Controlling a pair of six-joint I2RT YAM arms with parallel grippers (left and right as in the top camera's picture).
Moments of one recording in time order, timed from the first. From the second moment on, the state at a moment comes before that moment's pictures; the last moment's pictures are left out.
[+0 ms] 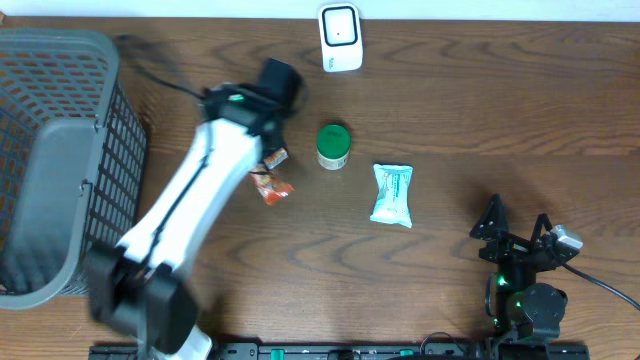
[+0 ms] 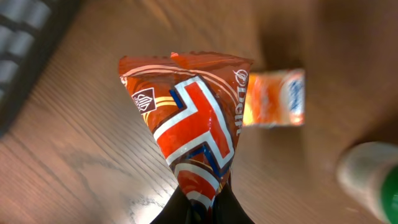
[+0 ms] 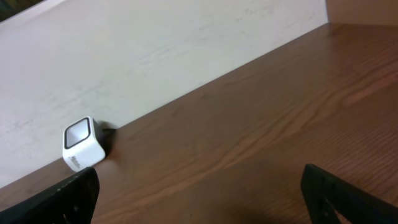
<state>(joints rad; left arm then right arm) -0.44 1.78 1.54 -1.22 -0.38 -0.99 -0.05 0.02 0.01 -0.06 0.15 0.44</state>
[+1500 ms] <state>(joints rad) -0.80 2.14 1.53 -1.23 -0.49 -1.06 -0.05 0.02 0.01 -0.06 0.15 0.44</state>
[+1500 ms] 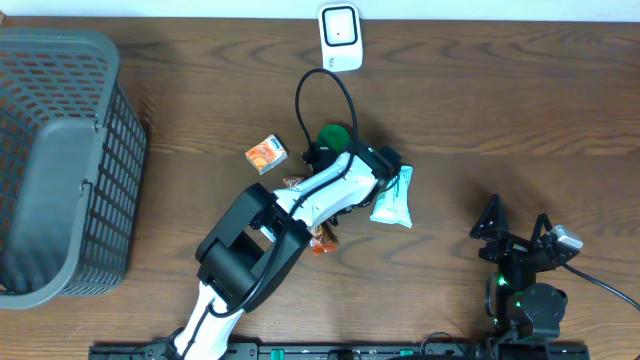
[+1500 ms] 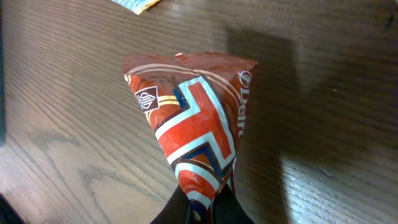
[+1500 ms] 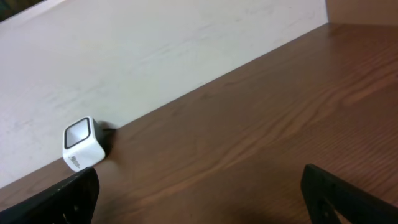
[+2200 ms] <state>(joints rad) -0.80 2.12 1.62 -1.31 -0.56 -0.92 -0.05 0.02 0.01 -0.06 0.15 0.44</state>
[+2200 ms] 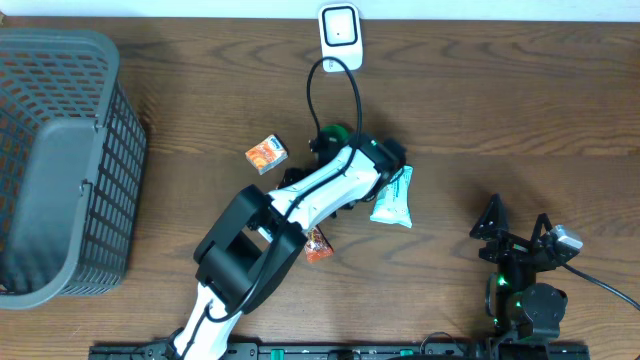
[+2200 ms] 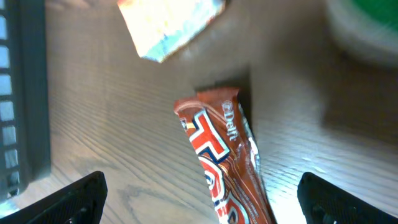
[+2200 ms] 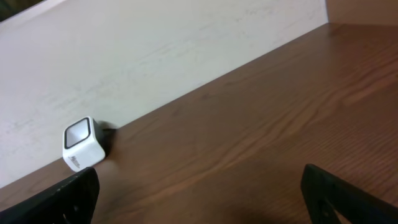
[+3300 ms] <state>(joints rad) -0.43 1.16 1.72 -0.62 -1.21 -0.40 -0.05 0.02 0.01 -0.06 0.15 0.44</state>
